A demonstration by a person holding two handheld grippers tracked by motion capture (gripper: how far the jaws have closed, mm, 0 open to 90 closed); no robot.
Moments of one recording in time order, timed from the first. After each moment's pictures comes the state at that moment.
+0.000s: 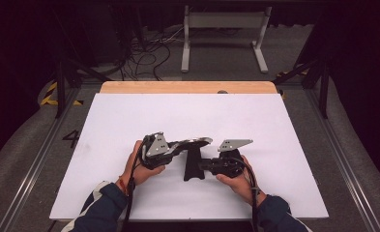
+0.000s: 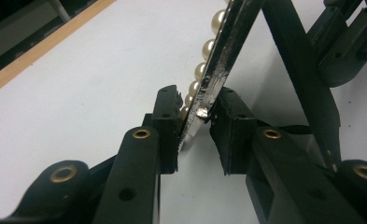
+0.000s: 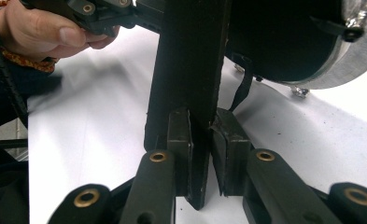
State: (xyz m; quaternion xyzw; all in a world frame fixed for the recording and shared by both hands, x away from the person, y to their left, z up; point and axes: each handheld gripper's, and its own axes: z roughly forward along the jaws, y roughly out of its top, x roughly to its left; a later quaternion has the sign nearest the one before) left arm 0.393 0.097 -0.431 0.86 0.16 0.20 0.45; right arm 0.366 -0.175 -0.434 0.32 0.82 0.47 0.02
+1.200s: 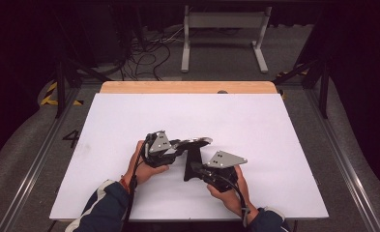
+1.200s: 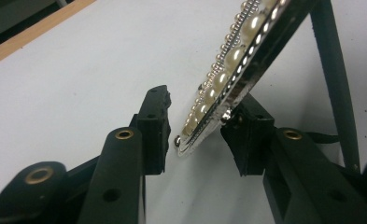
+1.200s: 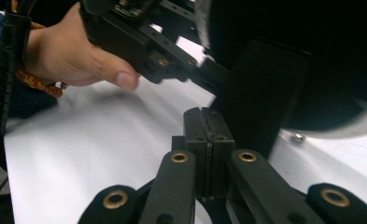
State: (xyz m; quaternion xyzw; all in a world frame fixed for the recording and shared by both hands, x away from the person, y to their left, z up) left arm 0.403 0.092 -0.441 0.85 0.18 0.17 0.46; right arm 0.317 -0.138 -0.417 0.29 0.81 0.49 0.16
